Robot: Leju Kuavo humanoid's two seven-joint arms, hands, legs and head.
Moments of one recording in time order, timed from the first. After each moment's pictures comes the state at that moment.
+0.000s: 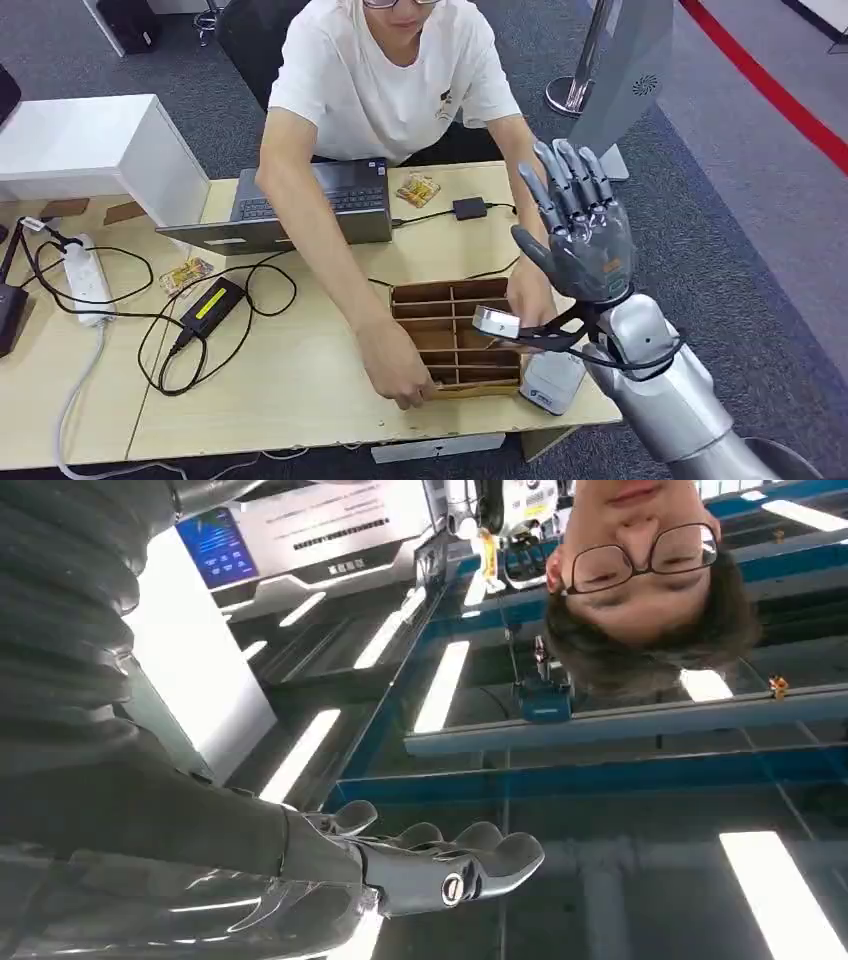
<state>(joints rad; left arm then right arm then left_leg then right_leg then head) -0.22 -0.19 -0.61 -0.22 -1.48 -0.27 -0.22 -0.38 -0.25 0.46 -1.56 1.25 -0.62 -0.11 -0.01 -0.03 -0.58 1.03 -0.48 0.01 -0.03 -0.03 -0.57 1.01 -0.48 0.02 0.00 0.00</state>
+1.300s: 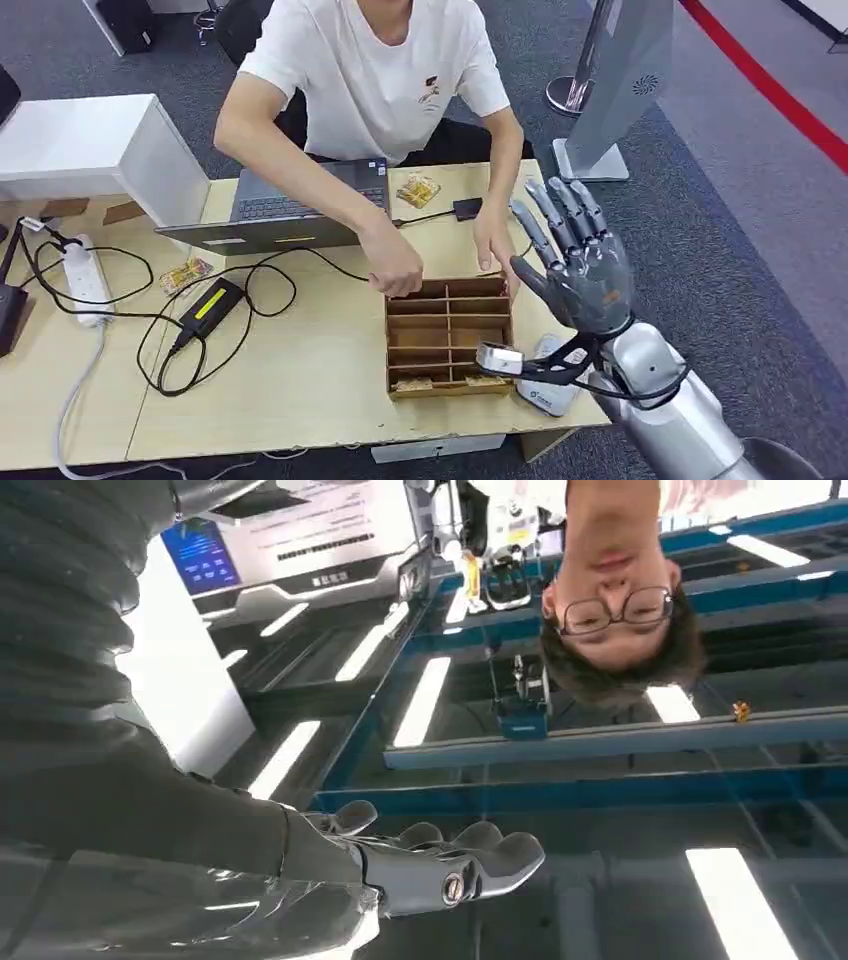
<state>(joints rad) -0.22 -0.19 -0.61 -0.22 -1.47 -0.25 -0.22 -0.27 -0.29 0.47 -1.64 1.27 -0.63 -0.13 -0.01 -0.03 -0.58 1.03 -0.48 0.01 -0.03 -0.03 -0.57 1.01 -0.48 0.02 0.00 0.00</state>
